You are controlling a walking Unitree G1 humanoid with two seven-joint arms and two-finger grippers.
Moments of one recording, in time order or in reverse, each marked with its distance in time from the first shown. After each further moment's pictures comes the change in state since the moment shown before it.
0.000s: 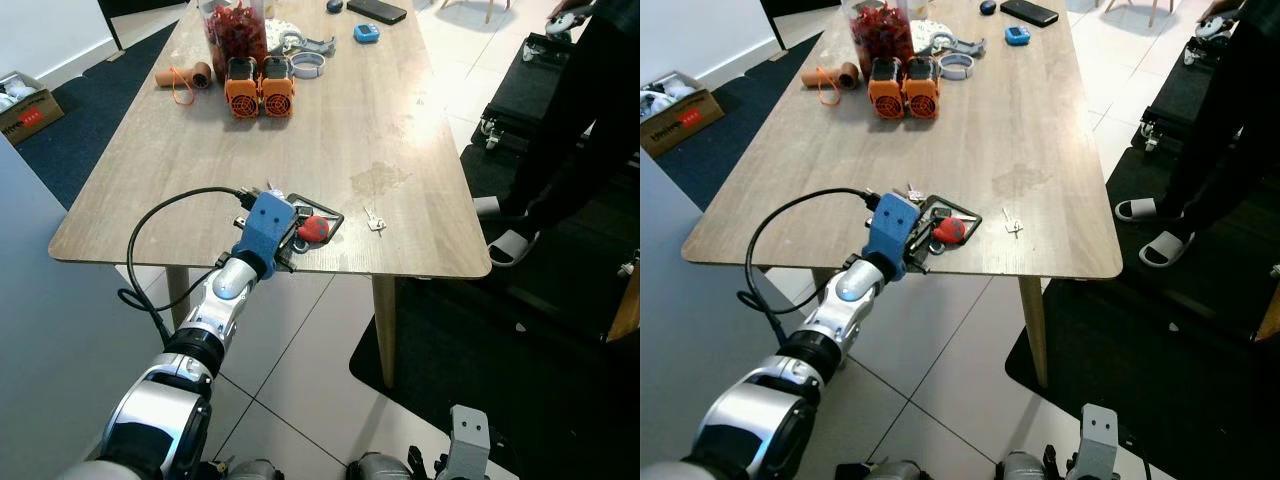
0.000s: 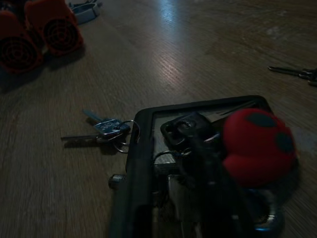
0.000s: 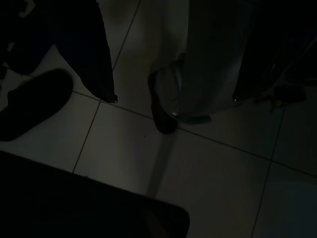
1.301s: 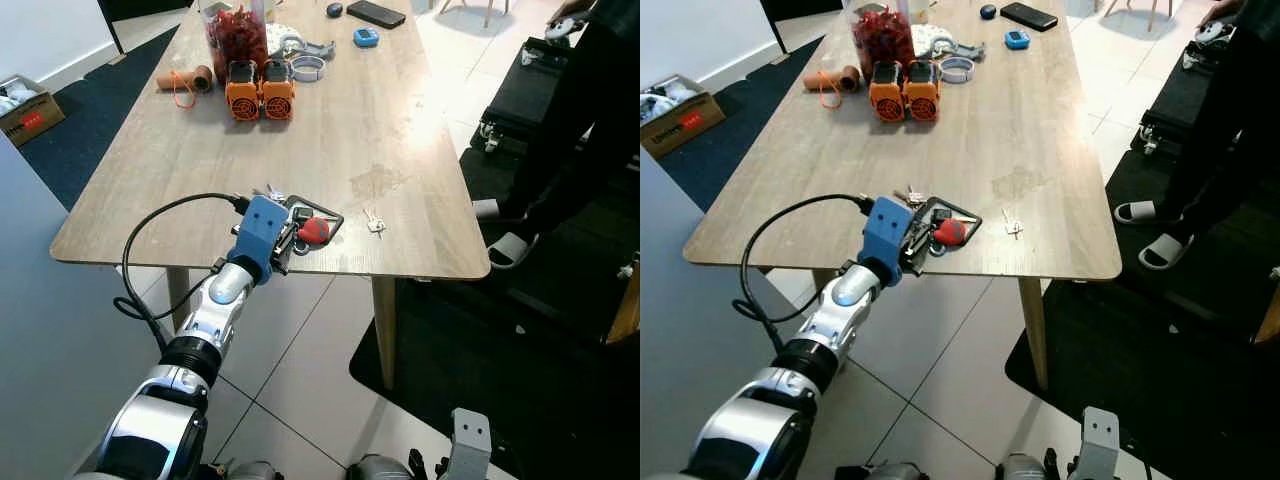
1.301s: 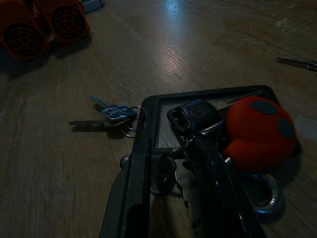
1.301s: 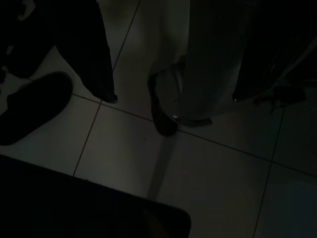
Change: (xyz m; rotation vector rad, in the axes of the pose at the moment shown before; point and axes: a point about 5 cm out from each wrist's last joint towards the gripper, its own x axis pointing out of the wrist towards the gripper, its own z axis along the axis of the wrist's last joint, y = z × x) left arm -0.007 0.001 -0.006 -0.001 0.031 0.021; right arm -0.002 -0.002 -0.006 0.003 0.017 -0.004
